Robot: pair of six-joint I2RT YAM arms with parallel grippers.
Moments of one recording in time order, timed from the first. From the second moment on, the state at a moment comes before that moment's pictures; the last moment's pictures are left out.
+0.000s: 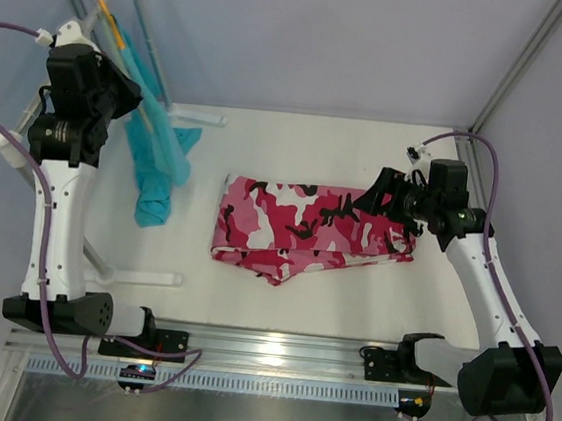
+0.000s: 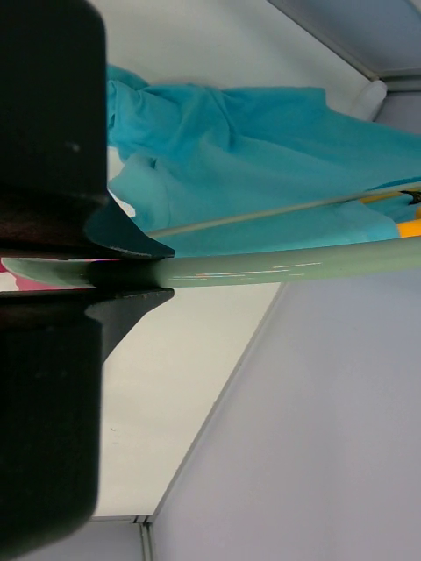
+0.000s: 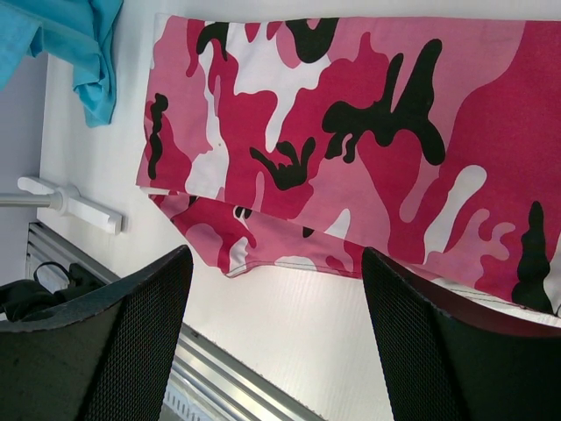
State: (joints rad) left arm 0.04 1.36 1.83 -0.79 -0.08 -0.51; right arm 0.12 1.16 1.05 -0.58 -0.49 0.35
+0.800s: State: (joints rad) left arm 0.04 1.28 1.86 -0.89 -0.05 -0.42; right arm 0.12 1.13 1.04 -0.59 -0.49 0.35
